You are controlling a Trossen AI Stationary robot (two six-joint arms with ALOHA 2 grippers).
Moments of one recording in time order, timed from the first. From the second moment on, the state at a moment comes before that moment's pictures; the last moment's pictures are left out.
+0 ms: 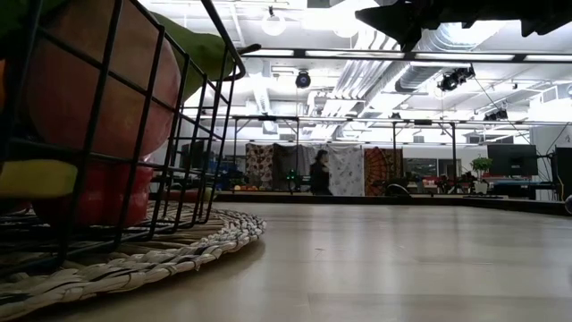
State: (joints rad) left arm -0.61 0.71 0.47 -0.41 0.08 -0.86; right arm 0.17 1.07 0.49 0.63 0.24 -0.02
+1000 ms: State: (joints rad) left arm -0.46 0.67 0.65 -0.09 -0.55 0.05; right arm 0.12 1.07 0.49 0.64 0.24 0.00
